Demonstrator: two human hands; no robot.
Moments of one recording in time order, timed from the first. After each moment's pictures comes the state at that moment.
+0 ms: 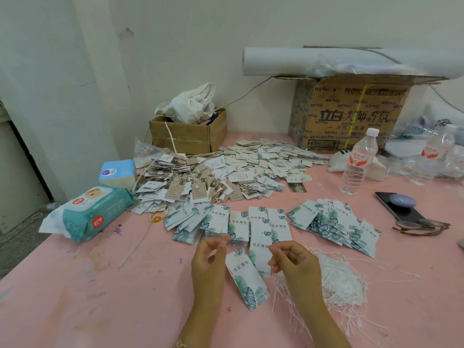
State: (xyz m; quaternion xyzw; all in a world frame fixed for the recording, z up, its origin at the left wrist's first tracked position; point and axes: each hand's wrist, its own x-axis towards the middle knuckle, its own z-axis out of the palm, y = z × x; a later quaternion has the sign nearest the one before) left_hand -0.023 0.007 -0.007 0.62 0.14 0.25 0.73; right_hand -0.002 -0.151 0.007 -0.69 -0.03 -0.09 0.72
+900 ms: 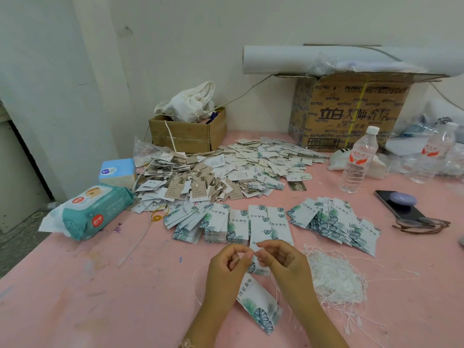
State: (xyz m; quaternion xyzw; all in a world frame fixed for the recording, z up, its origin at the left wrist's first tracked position) left_hand -0.024 -0.005 -0.017 0.72 0.04 0.16 0.68; right_hand -0.005 -0.142 0.005 -0.68 -0.10 -0.04 0.72
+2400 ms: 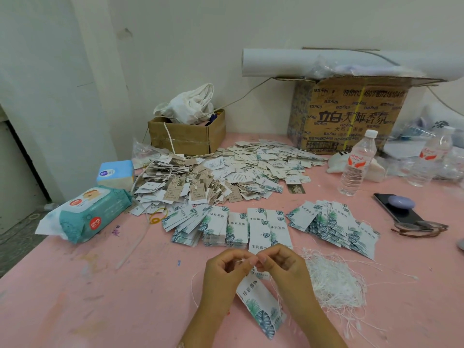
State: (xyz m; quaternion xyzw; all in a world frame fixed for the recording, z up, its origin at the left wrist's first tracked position) left_hand -0.026 -0.003 -0.010 0.66 0.00 0.14 0.73; right_hand -0.004 -0.144 0.004 -0.67 -0.13 -0.01 0.74
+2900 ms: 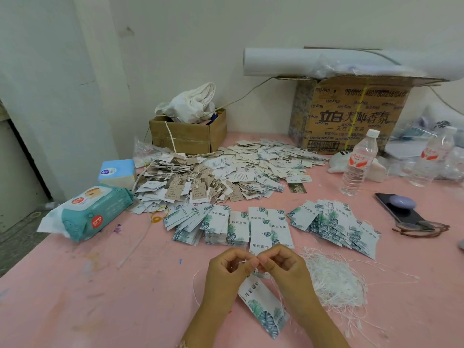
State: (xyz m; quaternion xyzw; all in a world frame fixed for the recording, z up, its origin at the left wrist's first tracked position) left_hand -0.029 -0.003 -0.006 0.66 0.00 0.12 0.74; right_hand -0.003 -0.145 -0.001 -0.67 -0.13 0.00 0.73
